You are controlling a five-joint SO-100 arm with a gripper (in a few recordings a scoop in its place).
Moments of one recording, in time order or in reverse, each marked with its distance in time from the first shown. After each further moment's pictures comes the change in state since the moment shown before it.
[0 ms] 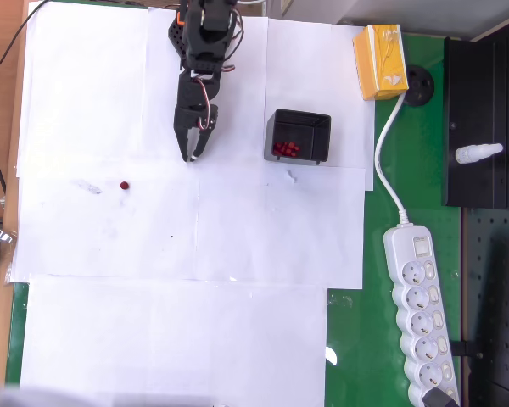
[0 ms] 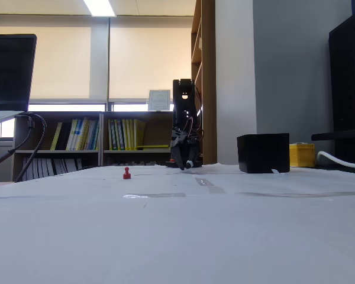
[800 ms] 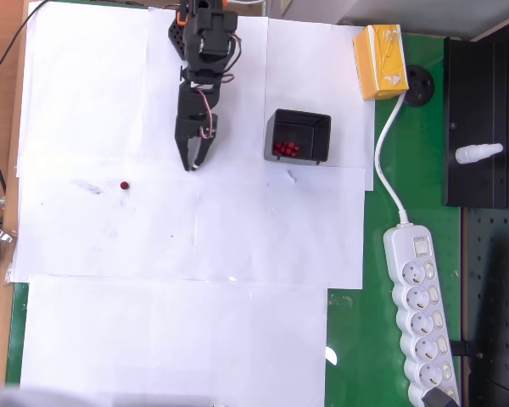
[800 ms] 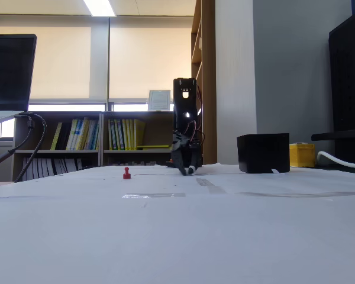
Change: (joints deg) arm -4.6 9.4 10.2 -0.6 -3.3
